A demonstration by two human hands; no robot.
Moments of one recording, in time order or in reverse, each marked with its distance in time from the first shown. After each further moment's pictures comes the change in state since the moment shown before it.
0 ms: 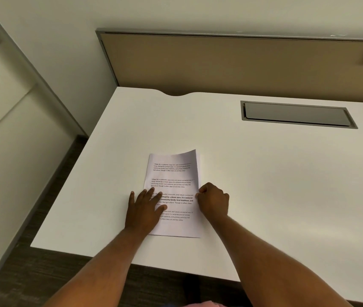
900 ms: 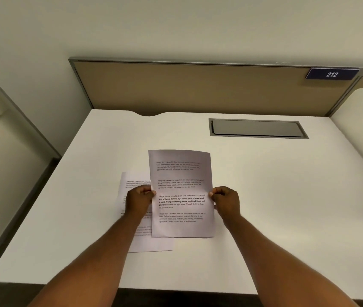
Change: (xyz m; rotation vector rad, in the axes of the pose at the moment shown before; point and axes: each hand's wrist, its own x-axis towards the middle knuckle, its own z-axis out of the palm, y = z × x) left_hand 0.070 0.090 -0.042 -1.218 0.010 -0.488; right_hand 0.013 0.083 -0.105 0.724 0.103 0.124
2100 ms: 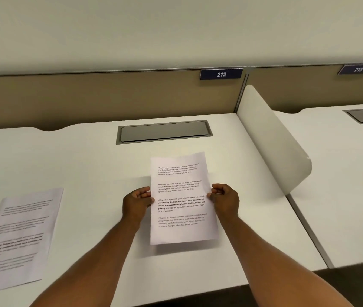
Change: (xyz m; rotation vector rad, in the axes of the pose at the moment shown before) left_hand -0.129 0.049 0.366 -0.164 -0.200 -0.005; right_hand 0.070 0.063 -0.371 0.127 0.301 -0.007
